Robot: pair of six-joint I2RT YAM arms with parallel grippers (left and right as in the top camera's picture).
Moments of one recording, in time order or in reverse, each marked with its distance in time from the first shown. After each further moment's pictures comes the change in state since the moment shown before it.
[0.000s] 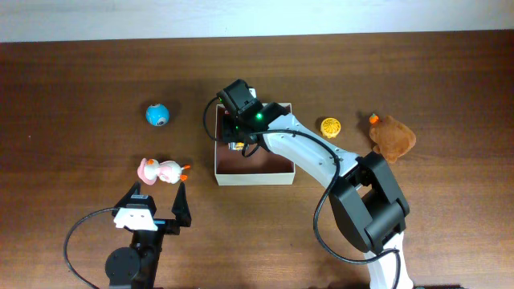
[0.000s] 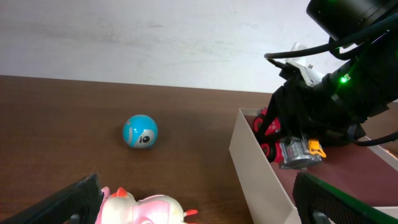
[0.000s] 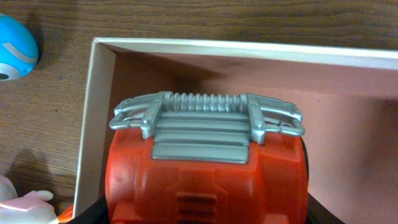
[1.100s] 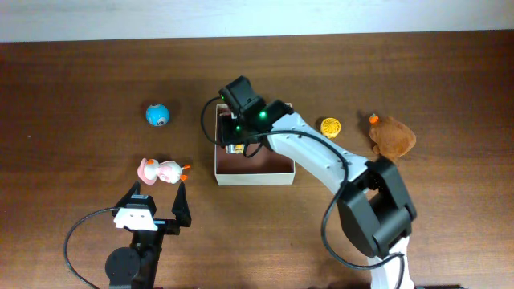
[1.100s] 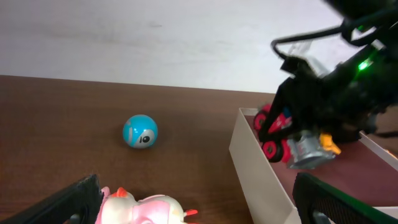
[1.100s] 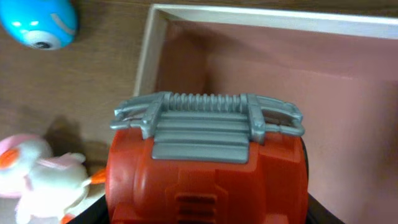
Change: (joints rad) left arm 0.000 0.000 0.000 0.000 0.000 0.000; right arm -0.001 -0.039 0.000 -0.040 -0.101 -0.042
